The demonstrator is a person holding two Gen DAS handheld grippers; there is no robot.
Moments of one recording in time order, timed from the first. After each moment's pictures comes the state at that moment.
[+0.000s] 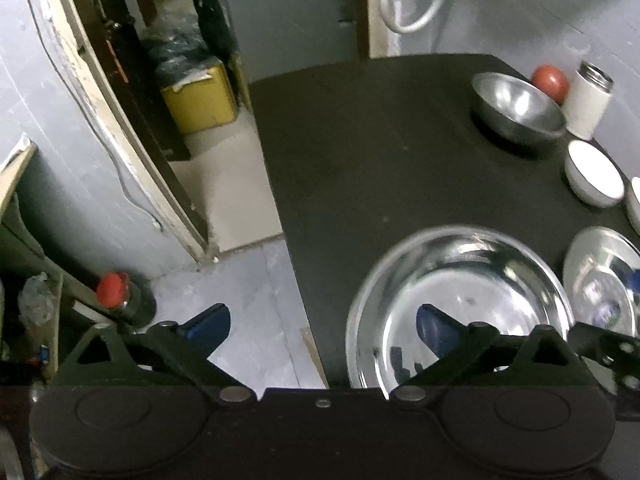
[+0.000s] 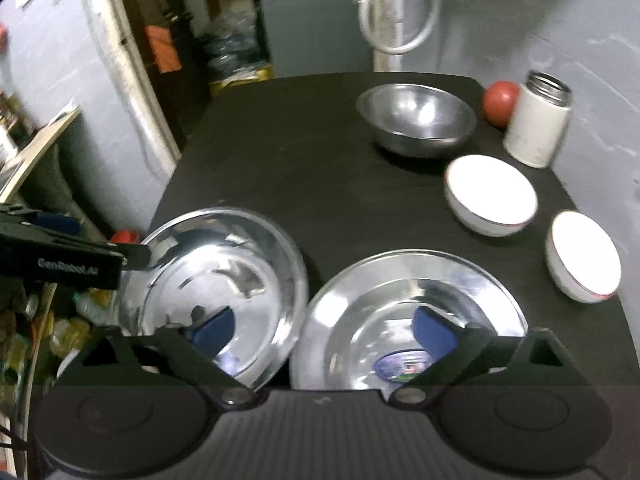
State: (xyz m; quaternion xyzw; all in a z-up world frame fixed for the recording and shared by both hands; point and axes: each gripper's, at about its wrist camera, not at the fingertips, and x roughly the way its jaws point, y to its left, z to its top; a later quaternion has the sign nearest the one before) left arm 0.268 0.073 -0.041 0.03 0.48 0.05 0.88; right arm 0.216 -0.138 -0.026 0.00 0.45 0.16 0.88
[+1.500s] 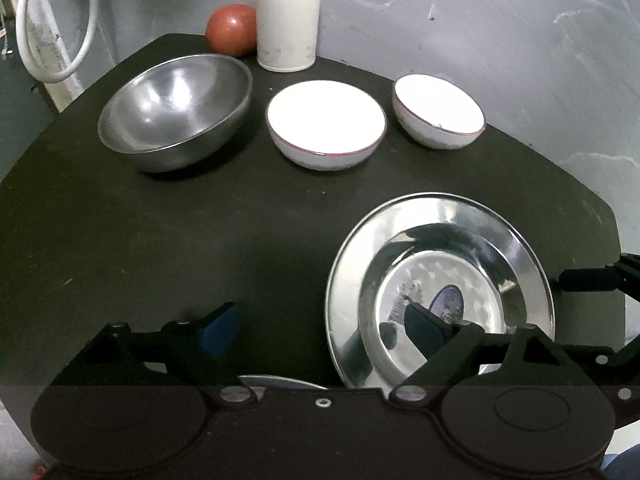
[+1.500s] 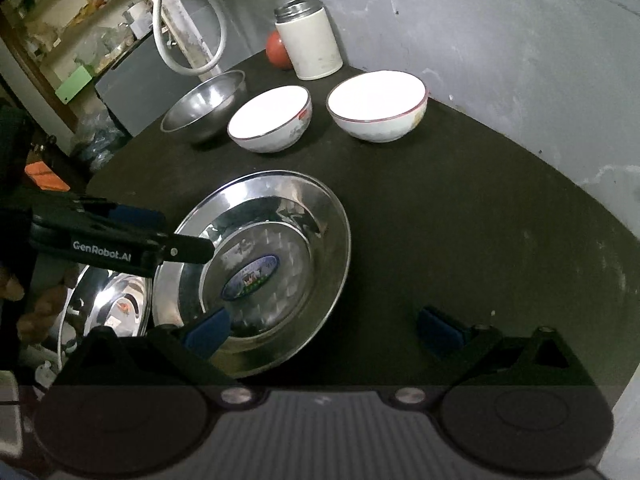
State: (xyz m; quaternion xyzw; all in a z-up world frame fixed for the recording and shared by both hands) left arm 0.353 -0.078 -0.081 0.17 0.49 -0.35 0.78; right arm 0.160 -0.249 -0.073 0.23 0.45 -0.02 0.86
